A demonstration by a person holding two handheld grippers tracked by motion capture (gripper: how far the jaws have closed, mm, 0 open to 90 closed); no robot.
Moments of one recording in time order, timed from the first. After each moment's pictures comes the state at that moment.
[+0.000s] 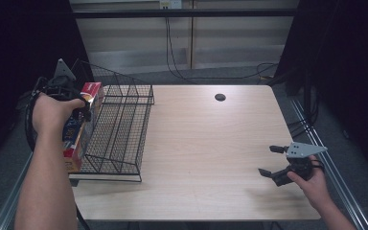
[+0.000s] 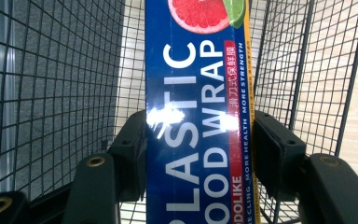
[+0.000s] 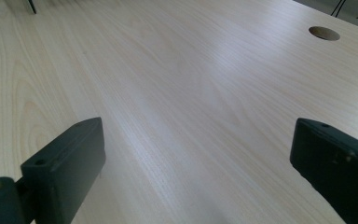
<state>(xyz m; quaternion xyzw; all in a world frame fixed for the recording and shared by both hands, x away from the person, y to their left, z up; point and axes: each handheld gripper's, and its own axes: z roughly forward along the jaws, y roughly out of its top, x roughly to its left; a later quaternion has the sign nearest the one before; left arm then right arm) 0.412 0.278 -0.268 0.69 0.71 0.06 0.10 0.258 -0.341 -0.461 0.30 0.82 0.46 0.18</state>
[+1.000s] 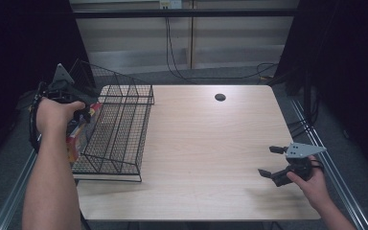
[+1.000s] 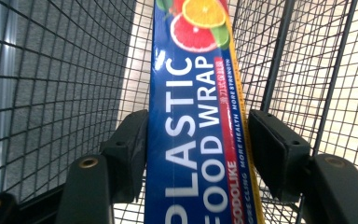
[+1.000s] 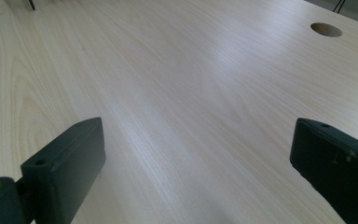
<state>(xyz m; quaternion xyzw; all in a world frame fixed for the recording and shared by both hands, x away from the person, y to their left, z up) 0.420 0.286 -0.283 0.67 0.74 0.07 0.10 0.258 -0.341 -0.463 0.30 0.82 0.45 0.18</state>
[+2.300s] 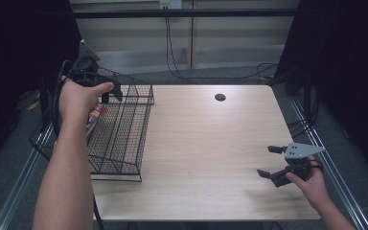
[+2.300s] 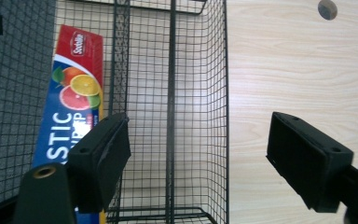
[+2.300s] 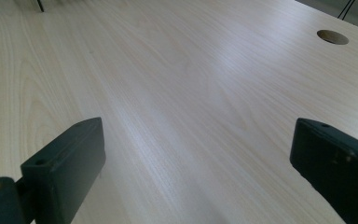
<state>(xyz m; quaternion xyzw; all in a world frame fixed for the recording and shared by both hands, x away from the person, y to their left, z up) 0.413 0.206 -0.234 0.71 0.66 0.07 0.21 0.257 -0.336 -0.460 0.29 0.82 0.46 0.18</state>
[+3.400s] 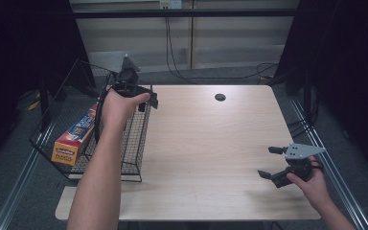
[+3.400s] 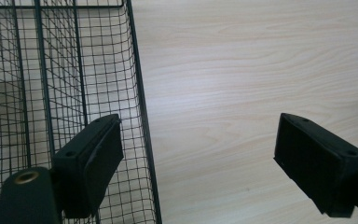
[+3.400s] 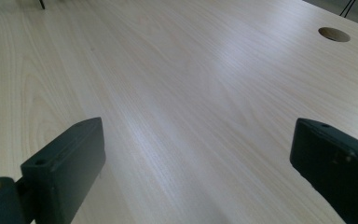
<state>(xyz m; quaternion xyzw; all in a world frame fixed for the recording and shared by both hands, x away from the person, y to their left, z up) 0.425 0.131 -0.282 0.76 0.60 0.04 0.24 0.256 -0.338 -0.461 0.29 0.82 0.45 0.18</state>
